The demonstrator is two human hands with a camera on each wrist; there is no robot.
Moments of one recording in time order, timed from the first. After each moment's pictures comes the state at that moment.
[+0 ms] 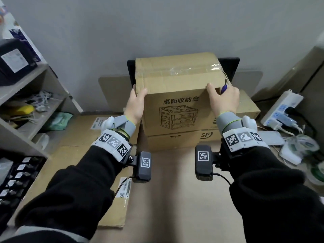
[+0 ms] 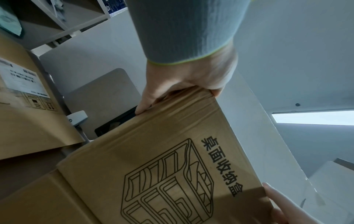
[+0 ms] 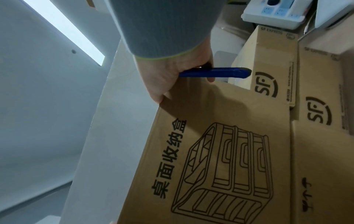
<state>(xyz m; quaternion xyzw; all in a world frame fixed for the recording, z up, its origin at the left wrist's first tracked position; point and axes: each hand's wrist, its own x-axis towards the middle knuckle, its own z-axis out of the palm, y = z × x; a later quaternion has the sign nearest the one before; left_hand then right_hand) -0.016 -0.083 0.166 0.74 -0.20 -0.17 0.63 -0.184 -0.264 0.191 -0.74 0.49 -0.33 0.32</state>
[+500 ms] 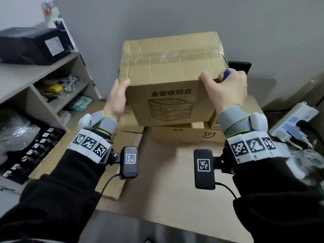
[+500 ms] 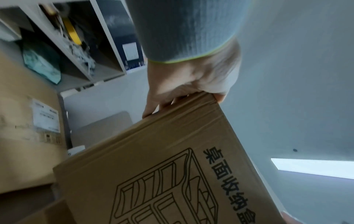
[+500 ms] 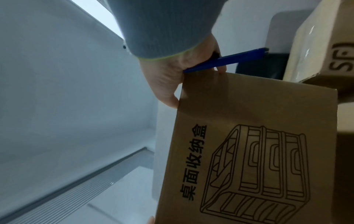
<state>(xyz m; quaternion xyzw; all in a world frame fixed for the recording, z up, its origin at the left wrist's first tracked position) -0.073 -0.004 0.203 0.69 -0.16 -0.08 0.70 -0.232 -0.213 0.254 -0.79 0.38 -0.36 0.32</state>
